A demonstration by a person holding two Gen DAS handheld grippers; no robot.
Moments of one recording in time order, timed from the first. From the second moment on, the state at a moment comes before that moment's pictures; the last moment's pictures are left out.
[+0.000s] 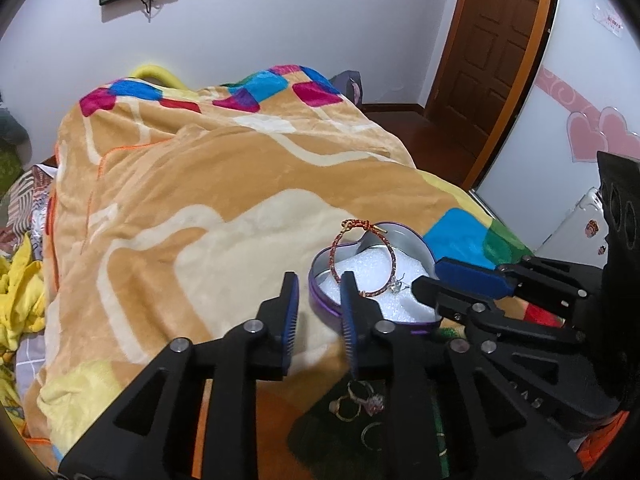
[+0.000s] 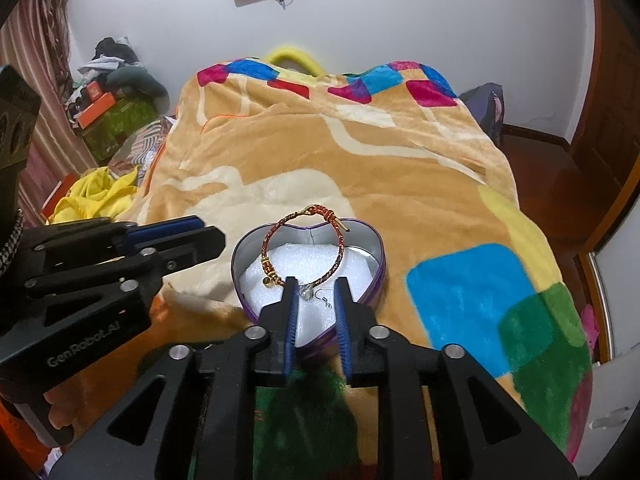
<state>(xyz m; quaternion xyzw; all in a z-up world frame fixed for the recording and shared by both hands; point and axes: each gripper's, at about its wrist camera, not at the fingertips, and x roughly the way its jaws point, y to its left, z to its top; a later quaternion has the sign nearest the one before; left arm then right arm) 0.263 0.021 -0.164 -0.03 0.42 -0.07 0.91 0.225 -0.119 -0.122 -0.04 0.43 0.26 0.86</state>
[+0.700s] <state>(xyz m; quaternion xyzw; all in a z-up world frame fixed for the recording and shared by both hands) 0.192 0.028 -0.126 -0.03 0.38 -0.06 0.92 0.174 -0.131 -0.086 -0.06 0.38 0.25 0.89</state>
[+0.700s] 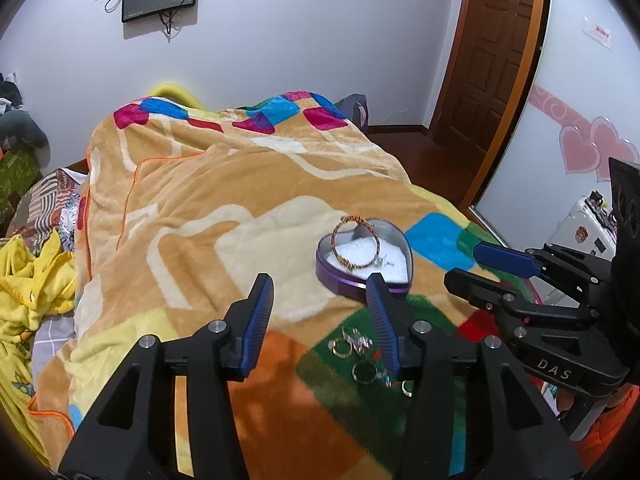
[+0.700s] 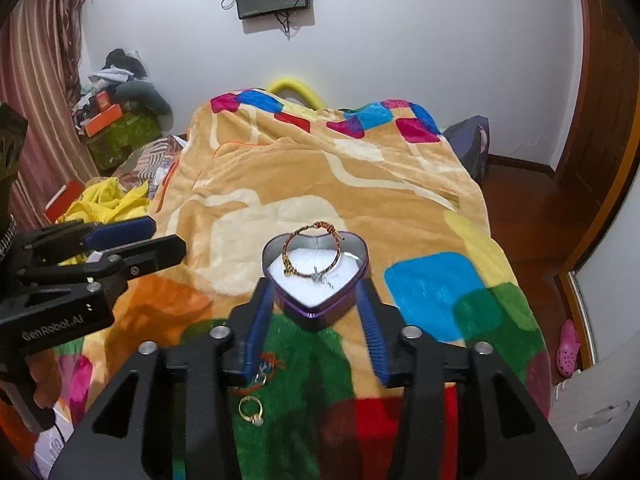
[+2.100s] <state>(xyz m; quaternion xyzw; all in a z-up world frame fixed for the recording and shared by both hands) 0.178 0.003 -0.212 -0.02 0.49 -0.12 0.86 0.137 -0.135 -0.145 -0.07 0.43 0.27 0.86</state>
